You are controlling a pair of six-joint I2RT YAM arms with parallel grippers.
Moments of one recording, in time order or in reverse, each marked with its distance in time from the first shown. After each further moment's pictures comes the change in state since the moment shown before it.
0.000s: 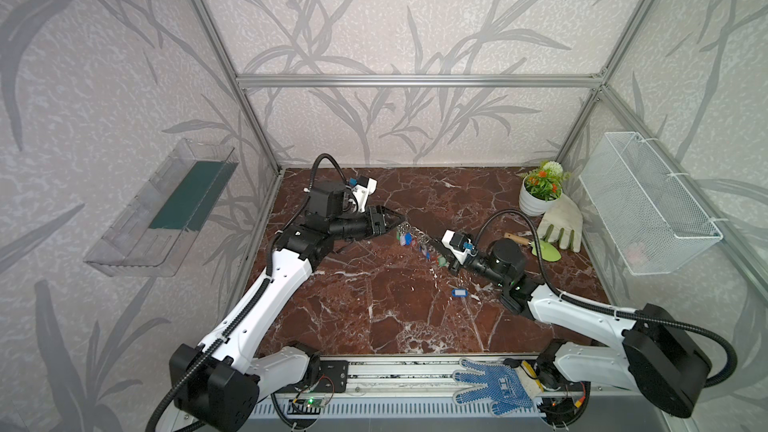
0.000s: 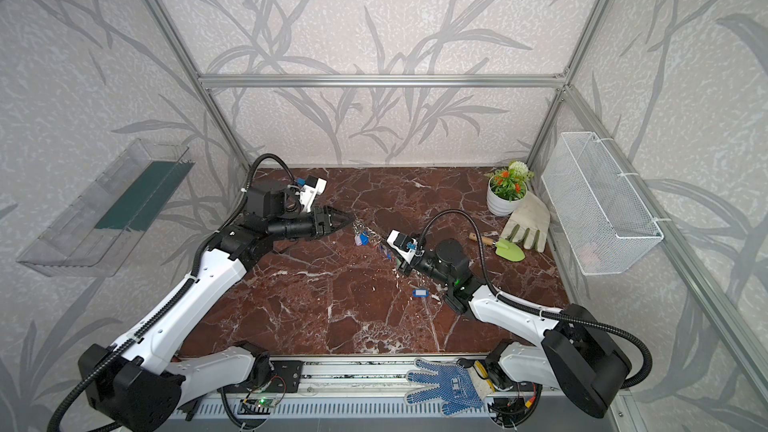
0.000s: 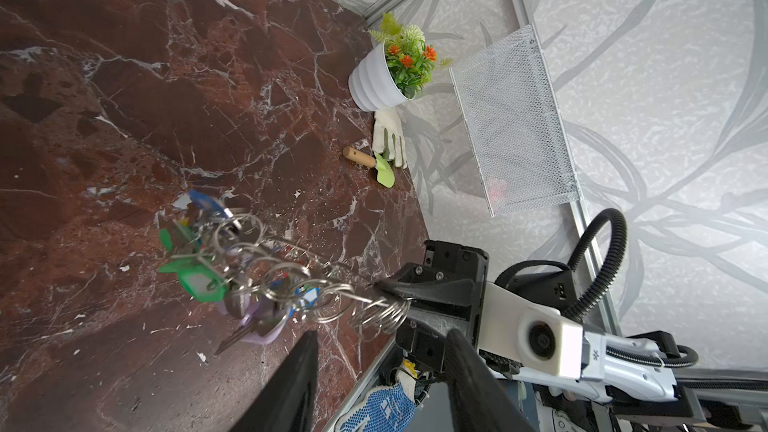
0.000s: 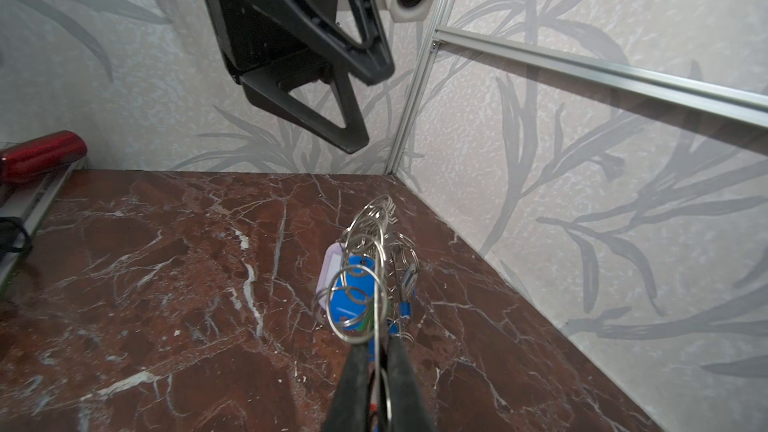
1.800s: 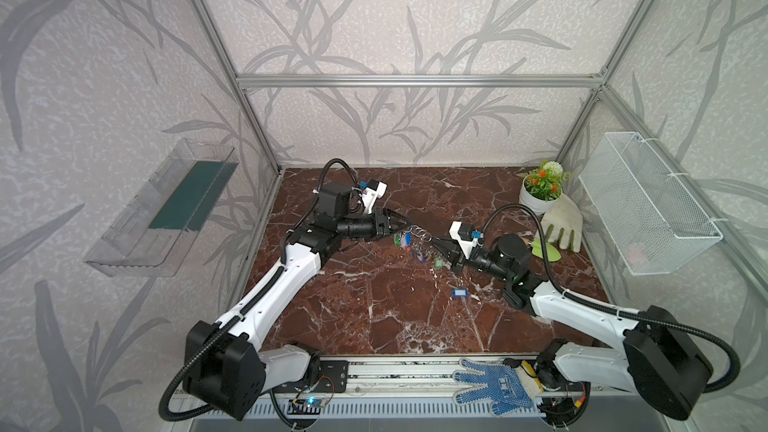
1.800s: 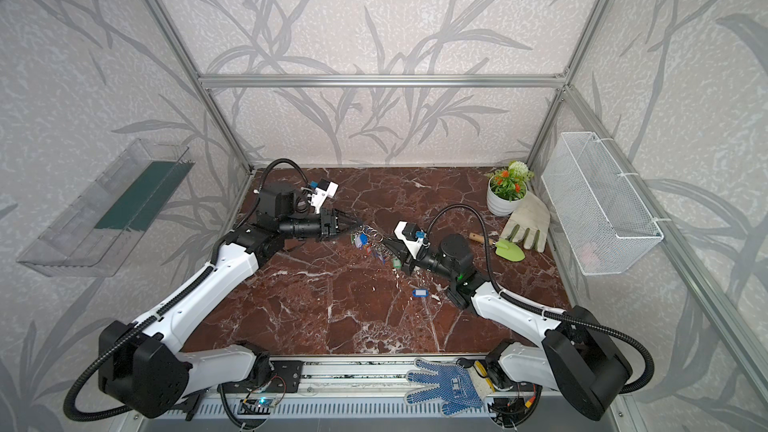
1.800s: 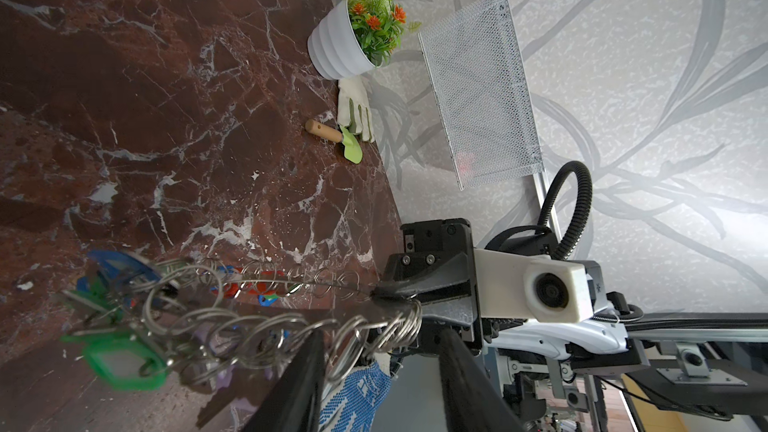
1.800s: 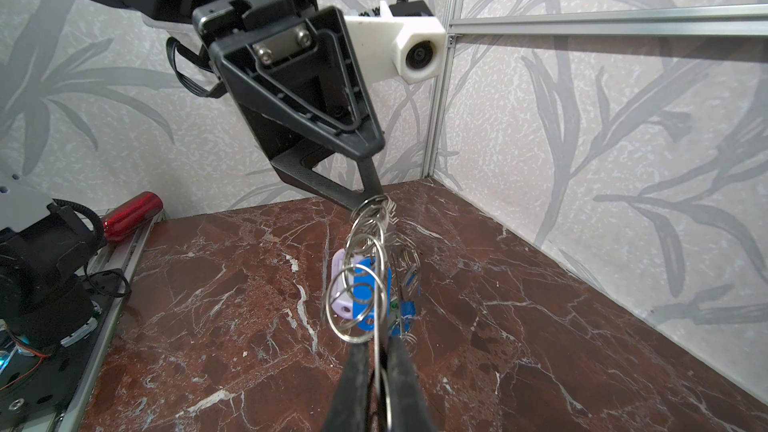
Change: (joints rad) left arm 0.002 0.079 -0.069 0.158 0.145 -0.055; right arm -0.063 -0.003 0.010 0.013 -0.122 0.200
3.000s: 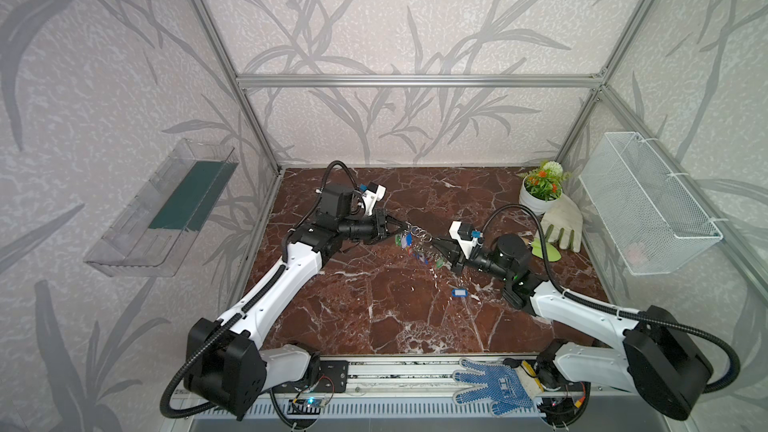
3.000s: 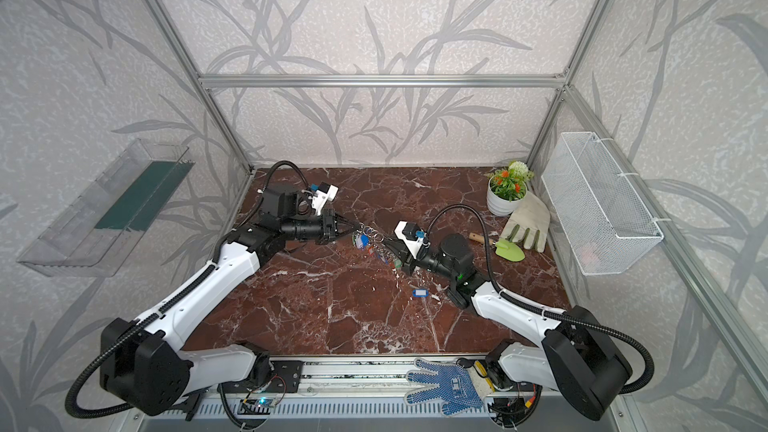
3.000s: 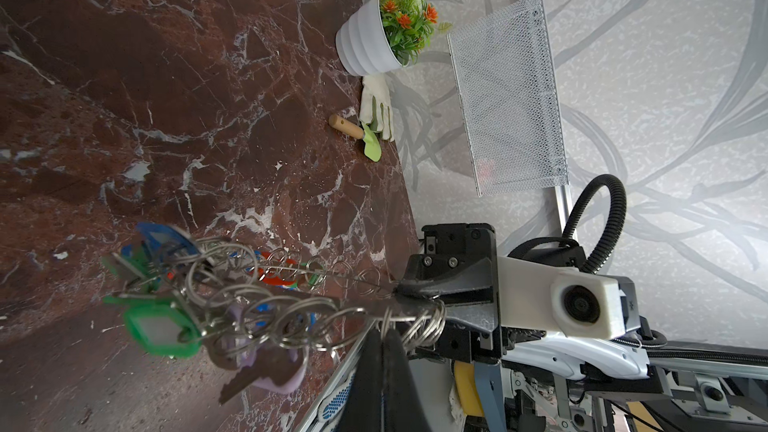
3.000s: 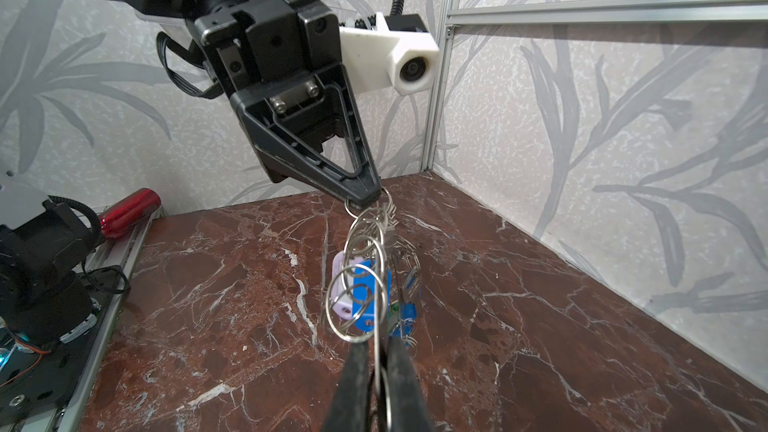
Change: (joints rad) left arm -0.013 0.009 0.015 -0.080 -0.075 0.011; right arm -0.003 0.000 0.000 -0.017 0.002 0.003
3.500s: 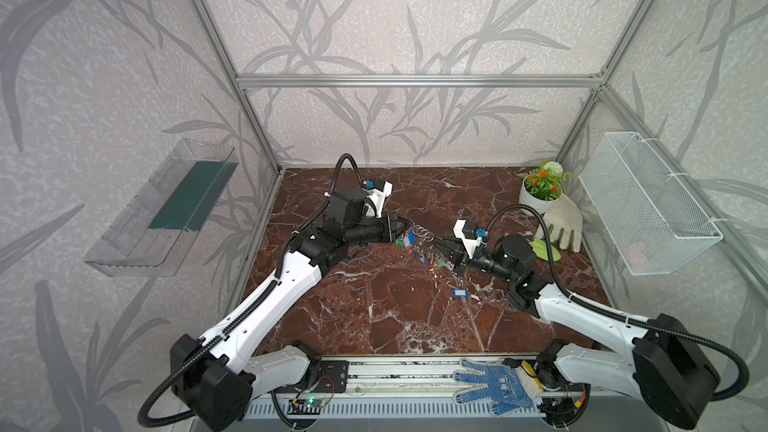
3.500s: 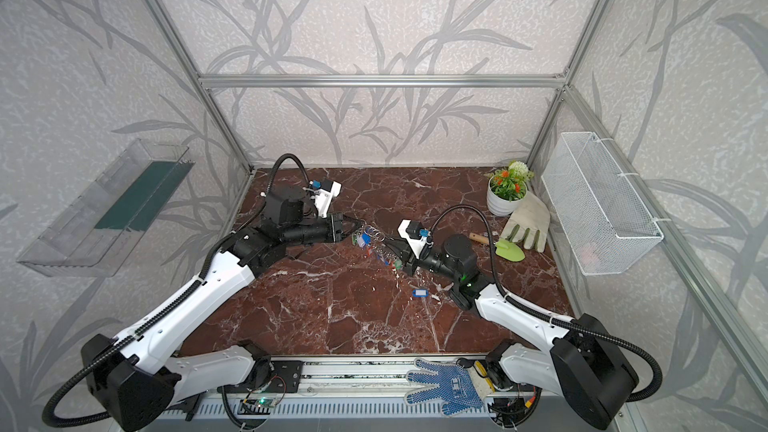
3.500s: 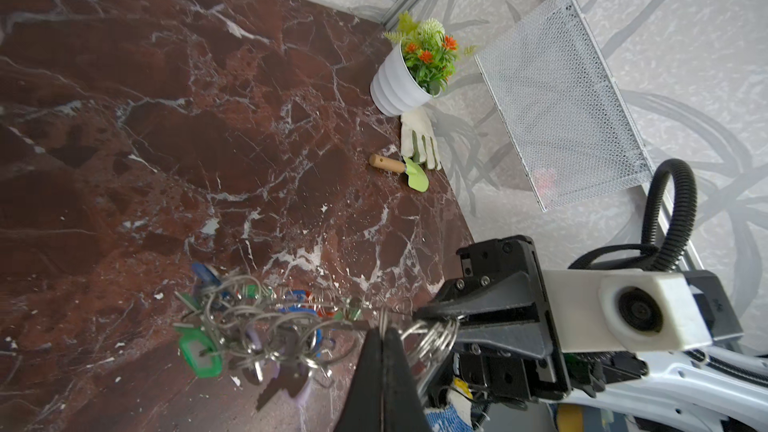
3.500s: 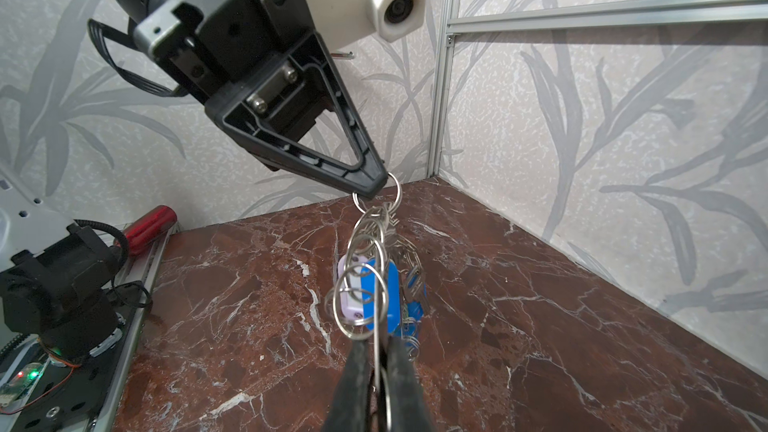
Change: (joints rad) left arm -0.175 -0.092 0.049 -0.051 -0.388 0.138; right arm 0.000 -0.062 0.000 -0.039 -0.018 0.060
